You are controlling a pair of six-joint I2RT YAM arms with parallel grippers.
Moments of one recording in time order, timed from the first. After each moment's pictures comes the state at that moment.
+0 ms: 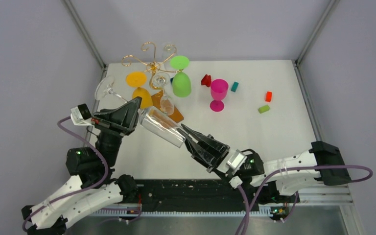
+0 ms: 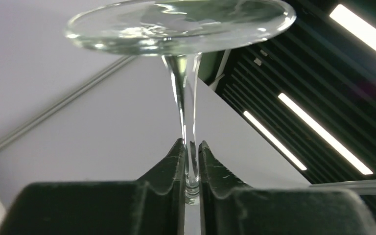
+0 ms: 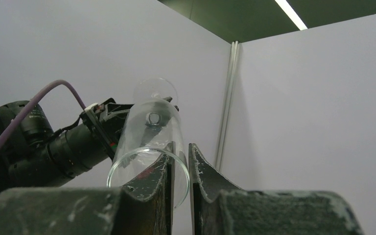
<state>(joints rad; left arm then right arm) -0.94 0.45 0.74 0.50 -0.33 -0.97 1.60 1.30 0.82 1.48 0.28 -0.69</state>
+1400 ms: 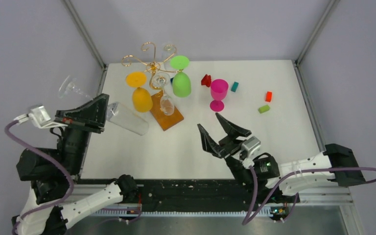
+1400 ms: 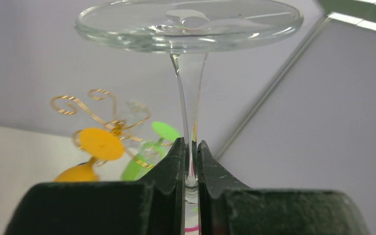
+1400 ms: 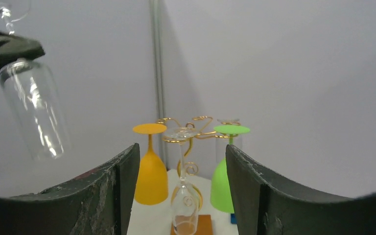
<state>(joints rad) -0.94 0.44 1.22 -0.21 -0.59 -0.35 1.60 1.15 0.59 1.52 0.67 -0.72</state>
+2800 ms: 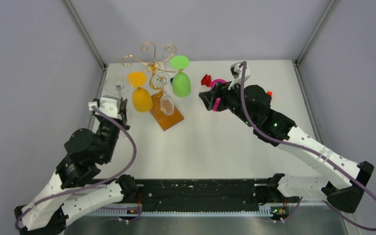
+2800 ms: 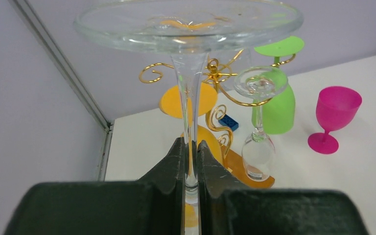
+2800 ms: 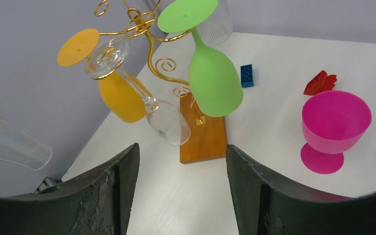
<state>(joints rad) -0.95 0.53 1.08 -0.35 -0.78 0.28 0.88 1.11 1.19 -0.18 0.25 0.40</state>
